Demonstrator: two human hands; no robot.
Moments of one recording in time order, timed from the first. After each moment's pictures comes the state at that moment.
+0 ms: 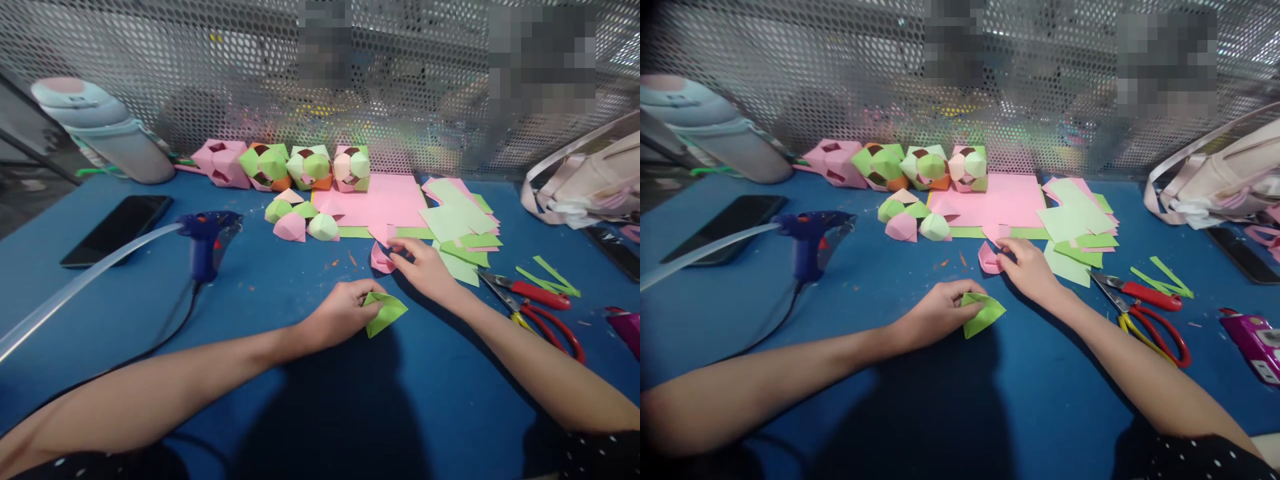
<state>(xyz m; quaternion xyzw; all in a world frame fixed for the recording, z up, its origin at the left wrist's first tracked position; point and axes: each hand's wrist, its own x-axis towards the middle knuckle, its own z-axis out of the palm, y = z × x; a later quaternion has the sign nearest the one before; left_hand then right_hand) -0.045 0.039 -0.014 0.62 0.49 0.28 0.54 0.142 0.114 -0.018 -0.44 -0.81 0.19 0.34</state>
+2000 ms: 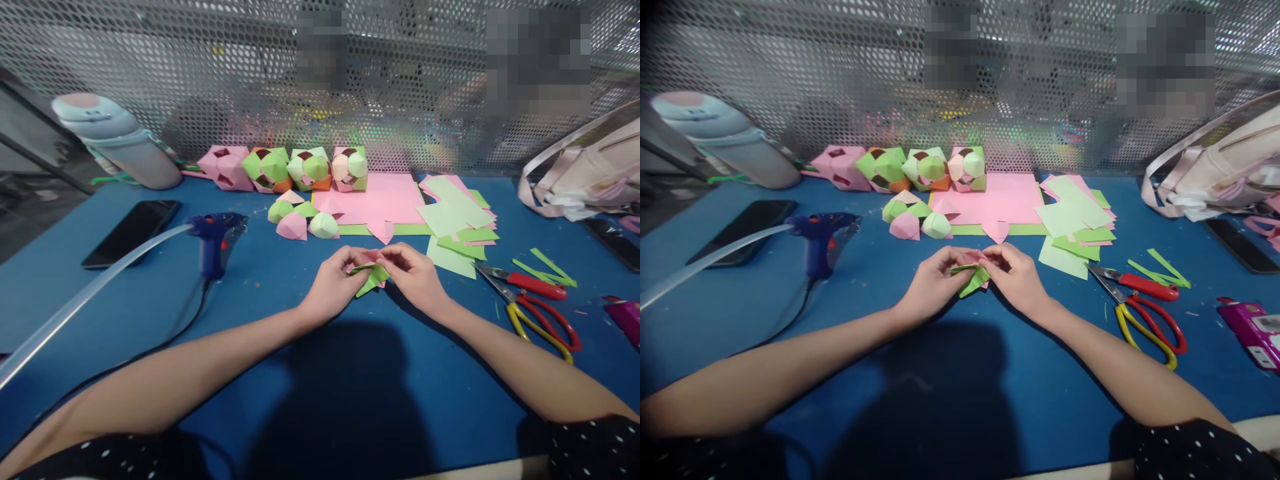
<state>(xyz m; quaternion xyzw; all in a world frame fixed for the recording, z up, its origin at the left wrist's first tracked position) -0.048 0.054 -0.015 0.58 0.40 0.52 0.48 0.123 0.078 -0.020 -0.40 -0.73 0.34 0.44</state>
